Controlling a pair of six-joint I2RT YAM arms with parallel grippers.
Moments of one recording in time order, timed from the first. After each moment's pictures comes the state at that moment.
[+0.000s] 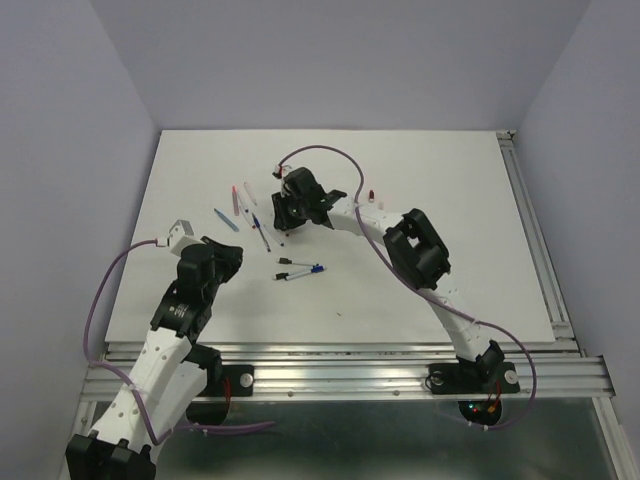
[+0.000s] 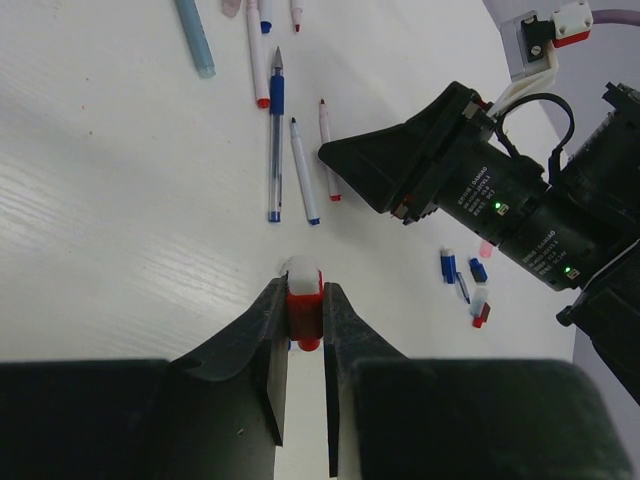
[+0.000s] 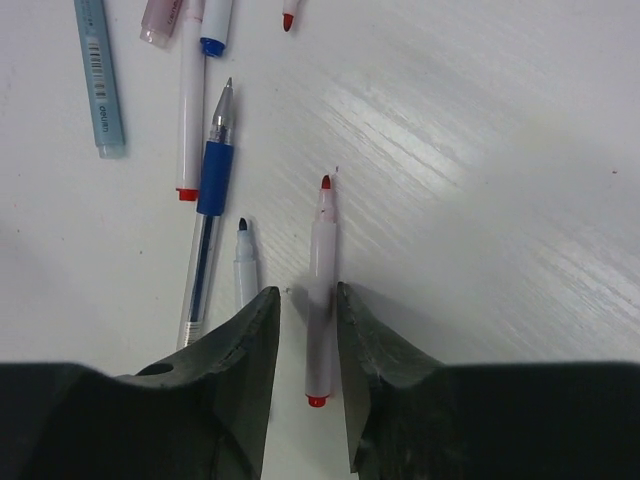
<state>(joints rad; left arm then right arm) -0.26 0.61 0.44 -0.28 -0.20 -0.93 0.77 2.45 1.98 -0.23 -0.17 0.31</state>
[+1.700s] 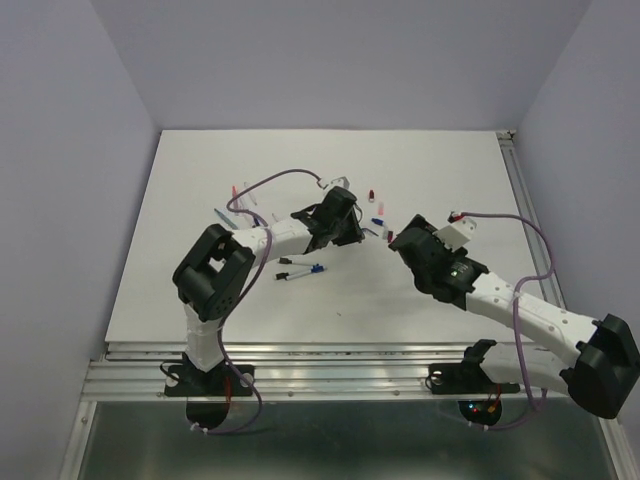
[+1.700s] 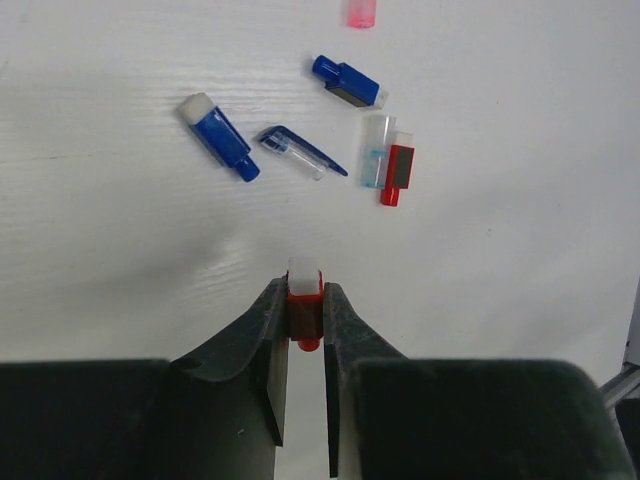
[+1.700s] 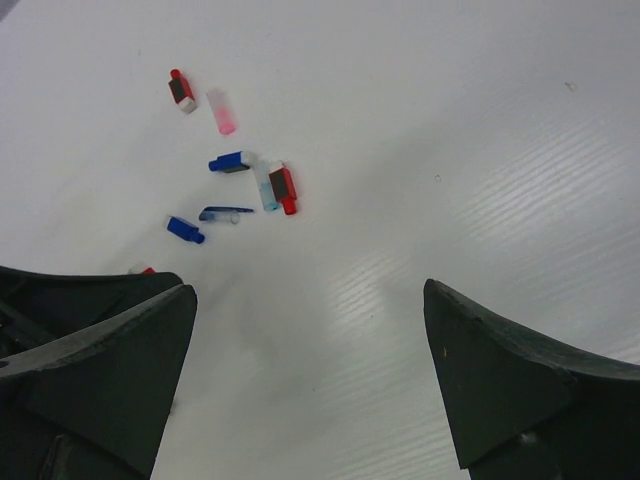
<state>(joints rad) -0.76 1.84 1.20 -0.09 -0.04 -0.86 0.77 1.13 0.75 -0.46 0.84 1.16</state>
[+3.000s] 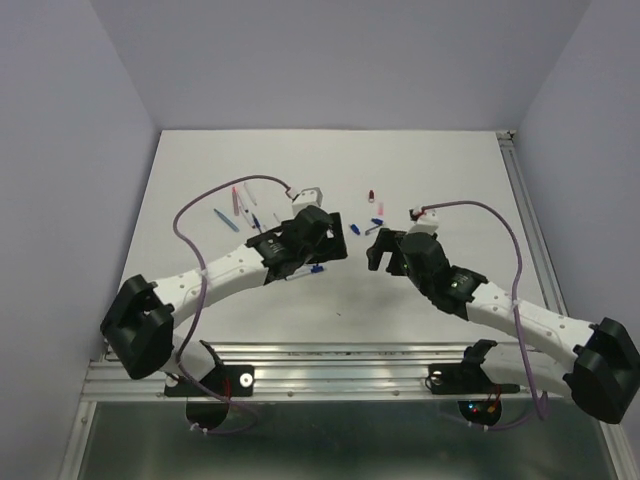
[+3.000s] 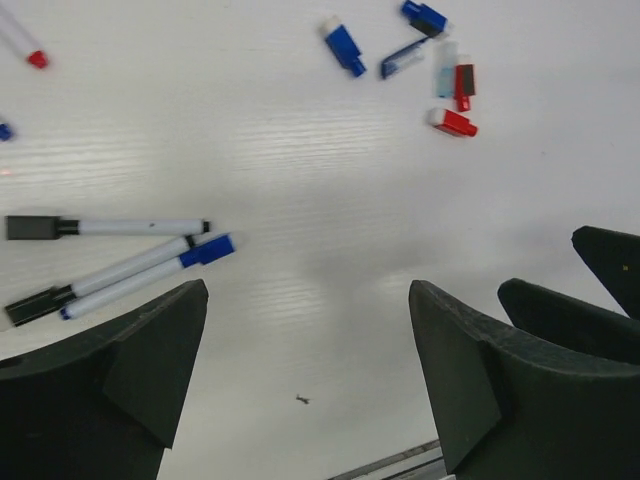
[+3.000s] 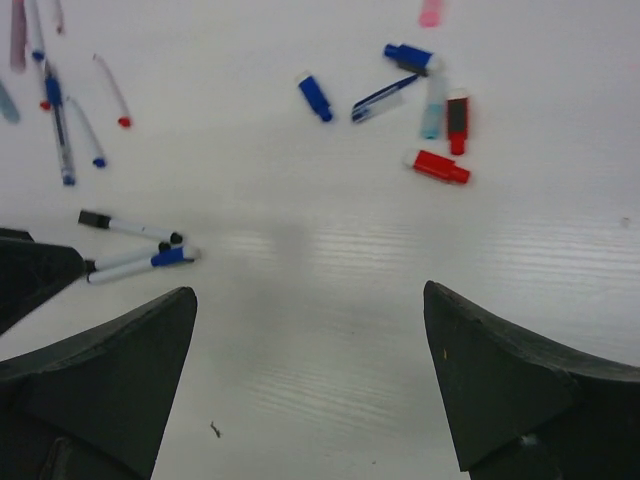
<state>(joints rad) -0.87 1.47 1.05 -0.32 -0.27 -0.77 0.77 1.03 0.61 -0.11 0.49 0.66</state>
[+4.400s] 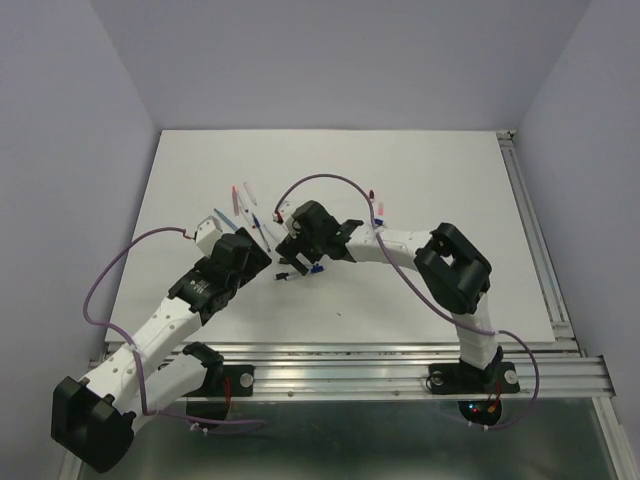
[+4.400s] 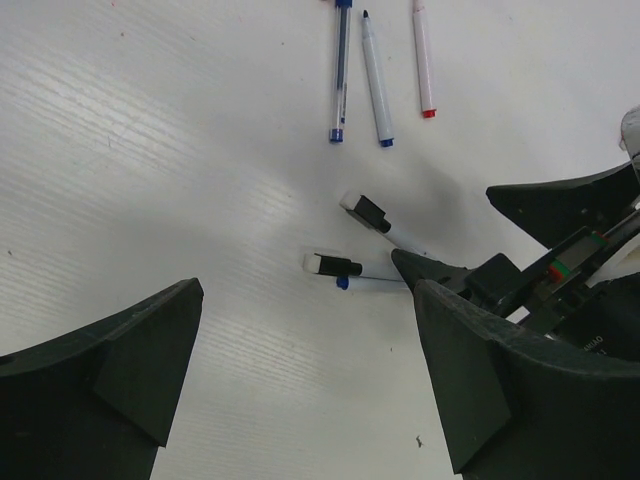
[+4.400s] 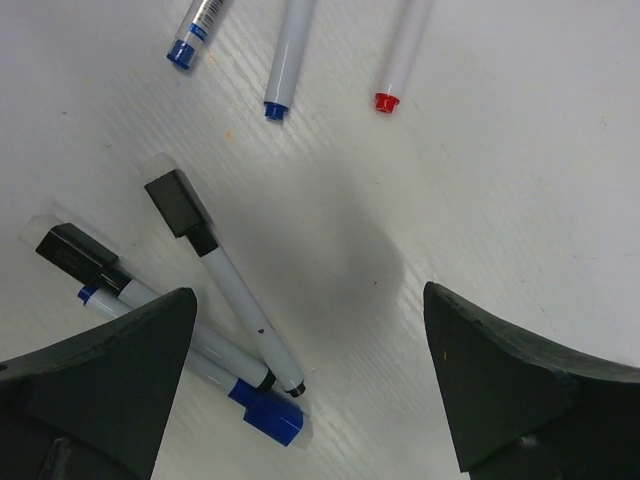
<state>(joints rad) -0.52 0.85 0.60 -0.53 -0.41 -1.00 0.89 2.04 1.42 -0.19 0.05 -0.11</state>
